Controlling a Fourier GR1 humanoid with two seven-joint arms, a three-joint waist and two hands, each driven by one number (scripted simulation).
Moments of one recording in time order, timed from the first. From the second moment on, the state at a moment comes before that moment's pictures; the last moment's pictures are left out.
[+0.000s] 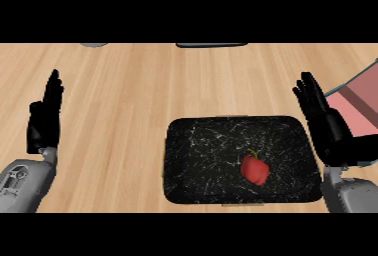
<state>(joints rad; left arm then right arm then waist) -0.29 0.41 -0.08 -1.29 0.04 0.40 0.05 -0.18 -0.27 0.08 -1.62 -0.14 -0.11 0.05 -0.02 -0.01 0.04</state>
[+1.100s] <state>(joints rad) -0.13 0.29 -0.07 -1.57 0.28 0.28 0.12 0.71 -0.27 -0.03 -2.13 0.55 -0.57 0.12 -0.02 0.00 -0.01</state>
